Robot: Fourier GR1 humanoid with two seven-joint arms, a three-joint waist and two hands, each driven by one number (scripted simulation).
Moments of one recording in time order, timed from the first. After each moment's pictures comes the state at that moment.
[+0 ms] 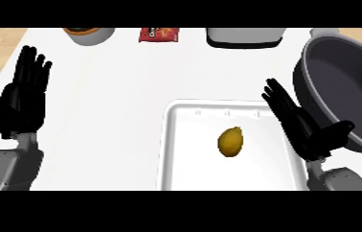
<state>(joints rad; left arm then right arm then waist) -0.22 0.38 0.04 -1.50 0.32 0.29 -0.01 -0.13 -0.44 0.31 -1.54 -0.45 -0.10 -0.01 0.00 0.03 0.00</state>
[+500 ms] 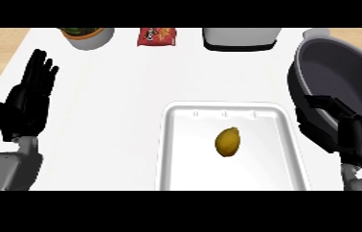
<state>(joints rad) -0.20 0.41 -0.01 -1.54 0.29 0.28 0.08 -0.05 -0.53 0.15 -1.42 -0.15 -0.44 -0.19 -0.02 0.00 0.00</state>
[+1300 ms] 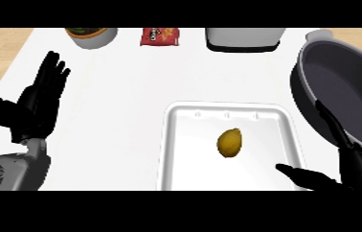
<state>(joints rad) -0.20 0.37 -0.04 -1.59 0.24 0.28 0.16 0.17 -0.61 0.28 -1.79 0.13 -0.51 0.00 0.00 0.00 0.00</state>
